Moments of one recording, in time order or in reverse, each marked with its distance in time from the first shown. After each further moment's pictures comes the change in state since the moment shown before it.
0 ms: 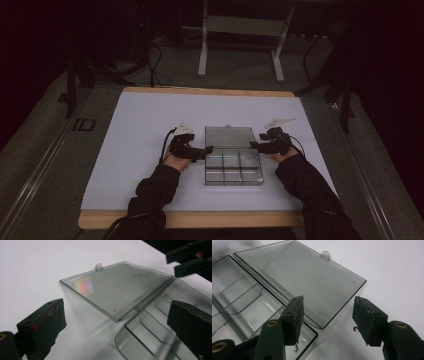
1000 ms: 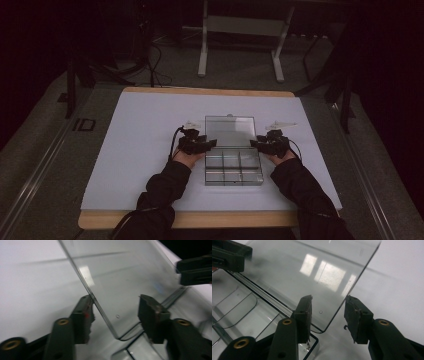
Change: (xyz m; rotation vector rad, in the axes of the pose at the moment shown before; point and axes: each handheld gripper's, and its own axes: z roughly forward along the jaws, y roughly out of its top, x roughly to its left) left arm -0.001 0.011 0.035 0.067 0.056 -0.166; right arm 0.001 -0.012 0.011 -0.070 -0.023 0.094
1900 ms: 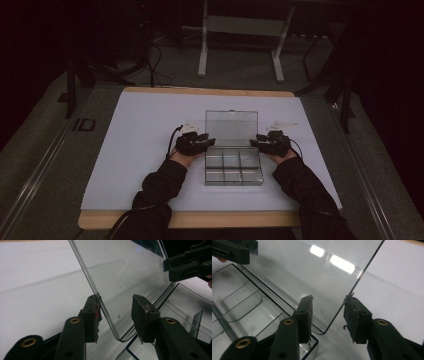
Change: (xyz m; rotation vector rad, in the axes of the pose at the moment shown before) left arm 0.004 -0.004 -0.006 -0.097 -0.070 0.178; right arm -0.004 0.000 -0.002 -0.034 0.050 -0.066
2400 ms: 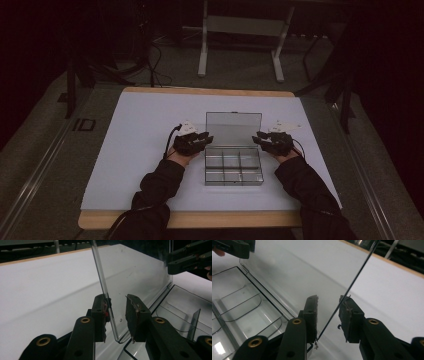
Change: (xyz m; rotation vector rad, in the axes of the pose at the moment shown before) left arm -0.003 0.004 -0.012 -0.052 0.014 0.087; right arm 0.003 0.003 -0.011 -0.080 -0.035 -0.117
